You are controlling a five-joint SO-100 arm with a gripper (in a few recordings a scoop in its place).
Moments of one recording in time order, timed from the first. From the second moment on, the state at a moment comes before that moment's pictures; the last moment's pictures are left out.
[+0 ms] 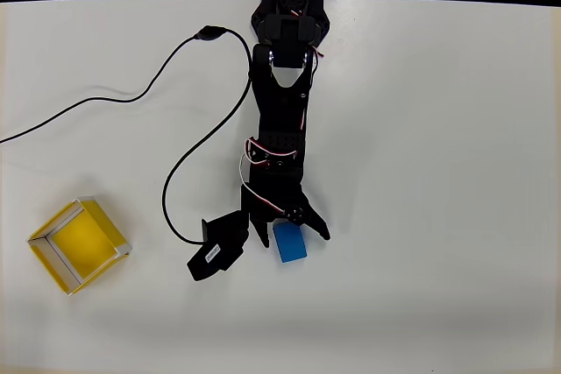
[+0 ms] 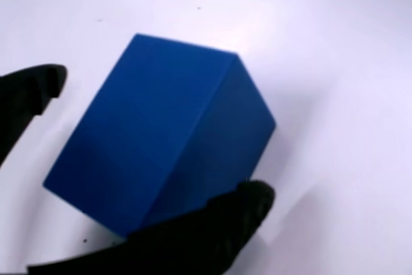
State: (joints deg) arm -3.2 79.8 131.1 -13.0 -93.7
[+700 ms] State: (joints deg) arm -4.4 79.8 130.1 -10.5 -101.0
